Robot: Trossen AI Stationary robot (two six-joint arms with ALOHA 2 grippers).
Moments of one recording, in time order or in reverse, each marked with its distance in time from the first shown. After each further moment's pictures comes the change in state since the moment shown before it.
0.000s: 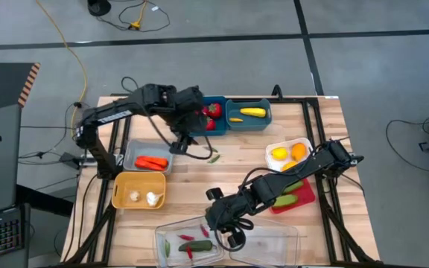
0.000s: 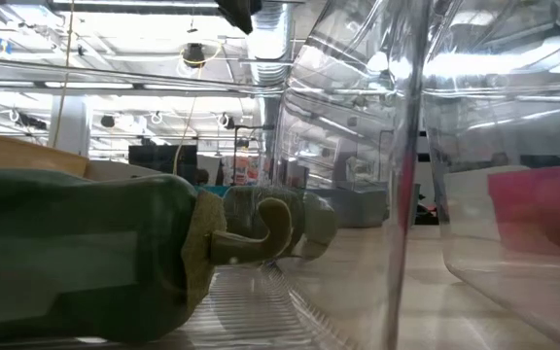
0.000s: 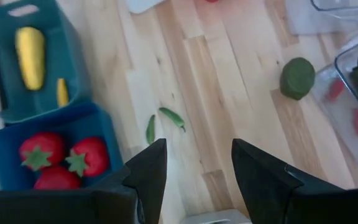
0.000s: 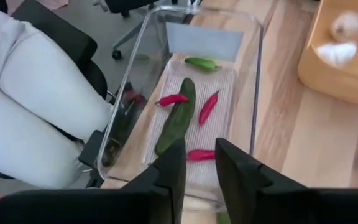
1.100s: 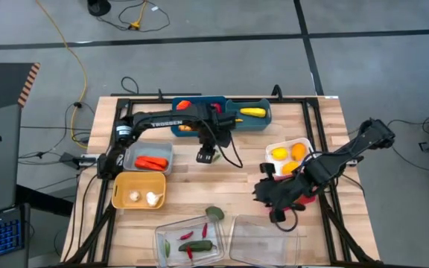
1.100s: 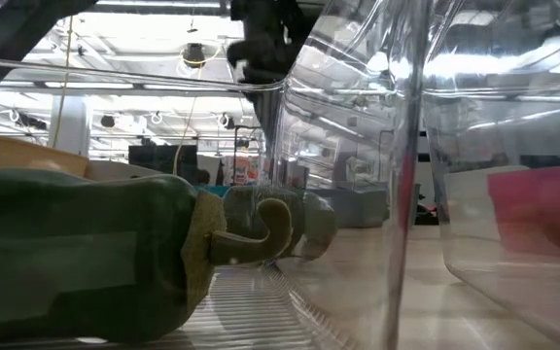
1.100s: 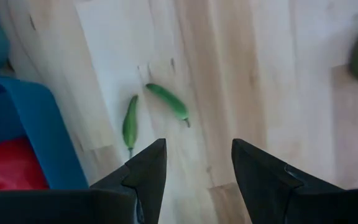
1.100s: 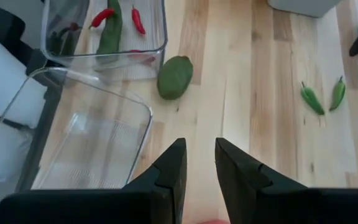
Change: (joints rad) left arm 0.005 0.393 0.000 0.053 -0.016 -0.047; right arm 0.093 -0.538 -0.519 -0.166 0.333 0.270
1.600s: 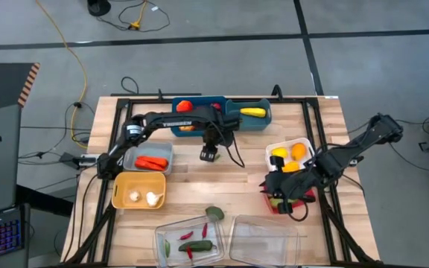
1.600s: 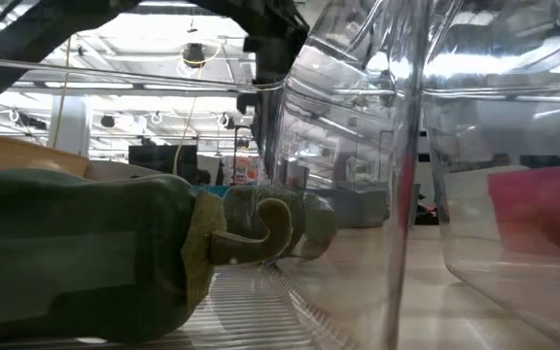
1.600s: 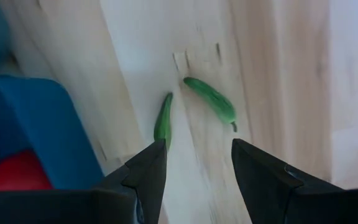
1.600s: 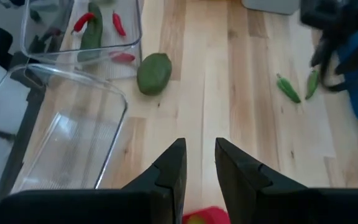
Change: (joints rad) left arm 0.033 0.111 0.000 0.052 -0.086 0.066; right arm -0.010 -0.185 -0.193 0.068 0.047 0.027
